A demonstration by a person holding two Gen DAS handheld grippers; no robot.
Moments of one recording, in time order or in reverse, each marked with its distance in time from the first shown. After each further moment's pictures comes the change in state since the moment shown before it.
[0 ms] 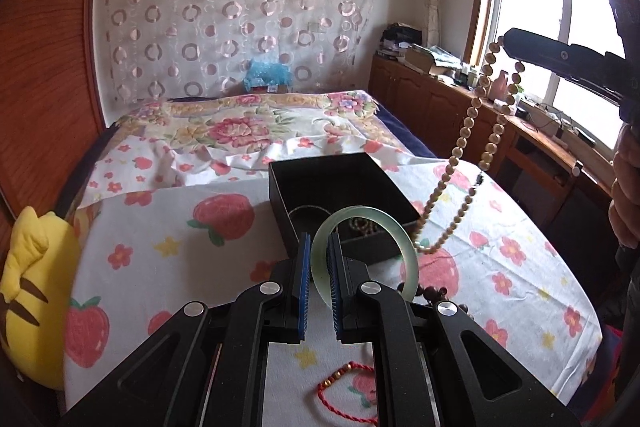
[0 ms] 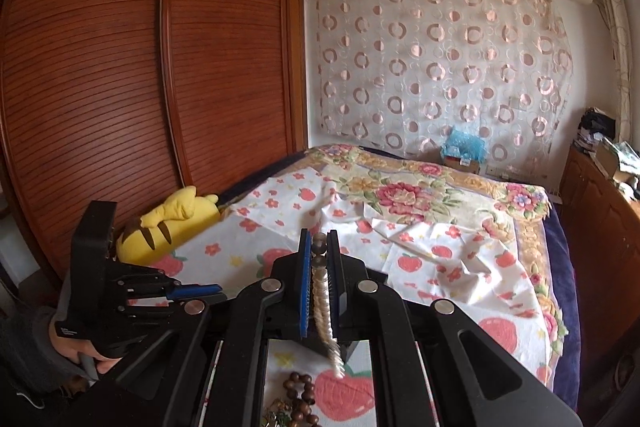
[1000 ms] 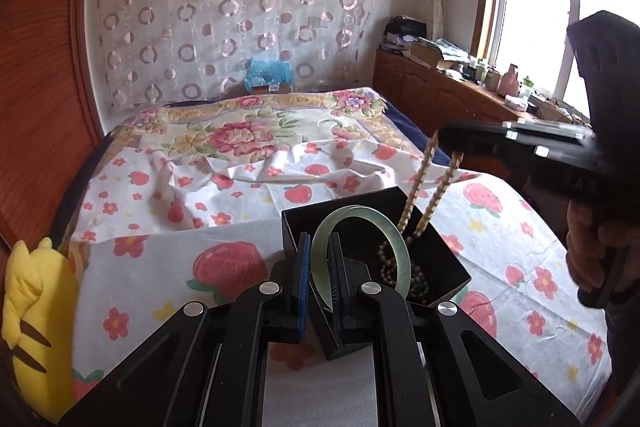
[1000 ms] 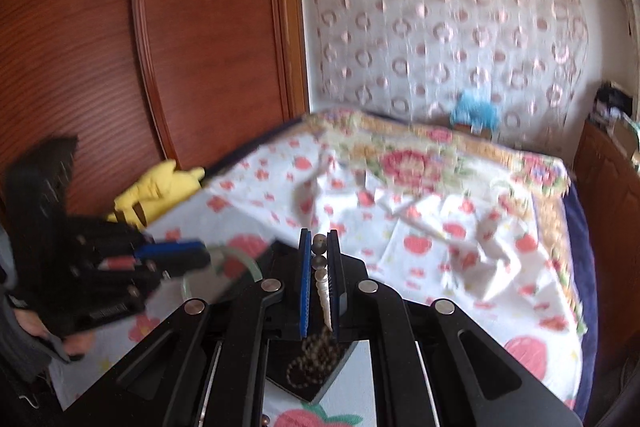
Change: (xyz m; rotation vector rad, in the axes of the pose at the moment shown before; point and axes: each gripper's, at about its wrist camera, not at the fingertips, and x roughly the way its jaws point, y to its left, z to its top) left arm 0.063 0.021 0.044 0.033 0.031 0.016; right arm 0.124 -0.038 -0.019 0.040 0.154 0.031
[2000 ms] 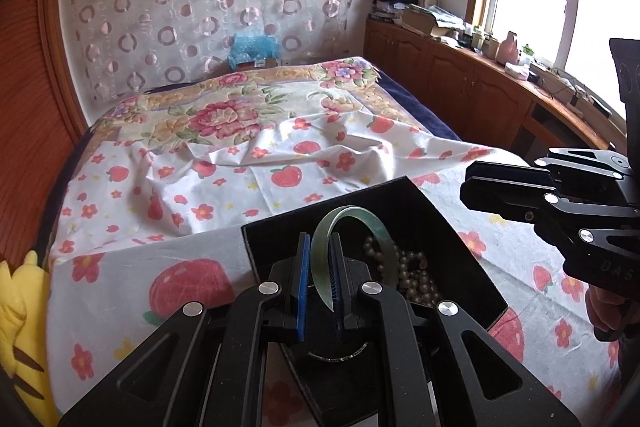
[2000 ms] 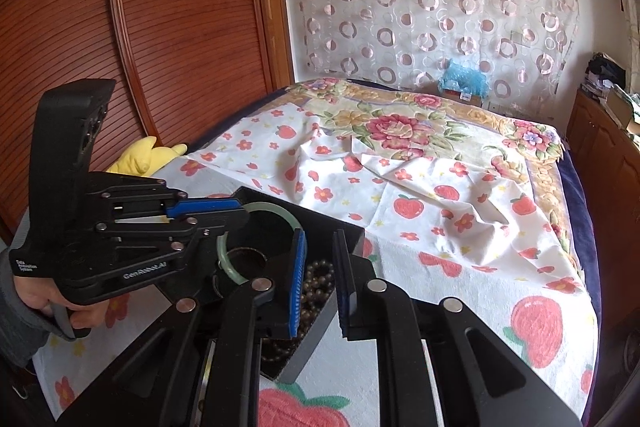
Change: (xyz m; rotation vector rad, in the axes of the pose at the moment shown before) left arm 0.070 -0.013 0.014 0.060 0.110 -0.022; right arm 0.022 -0.022 -0.038 0.042 0.071 -0.034
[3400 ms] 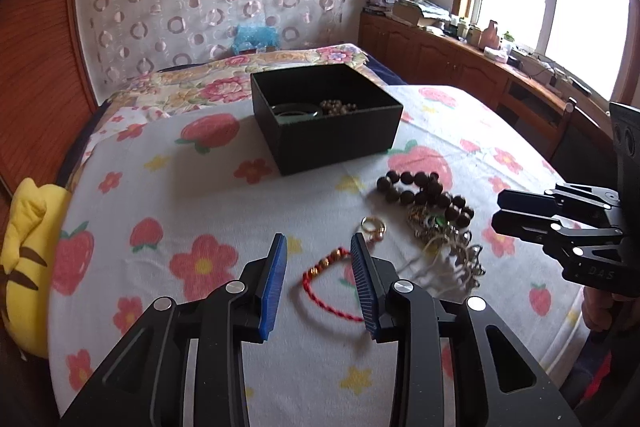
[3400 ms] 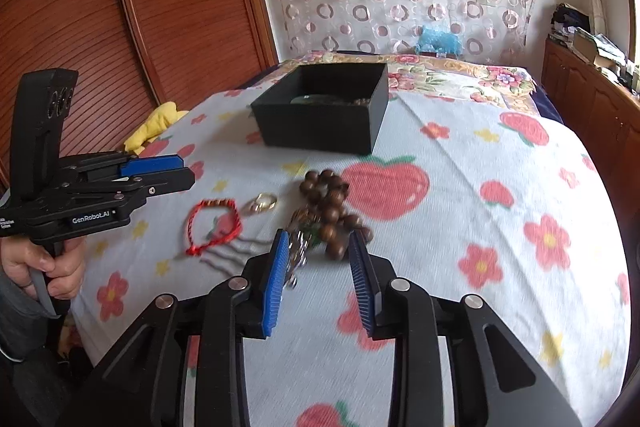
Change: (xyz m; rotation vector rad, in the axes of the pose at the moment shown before) left arm -0.120 -0.034 -0.149 -0.017 0.007 0.003; right arm -0.101 0.088 -0.170 0.136 0.036 -0.040
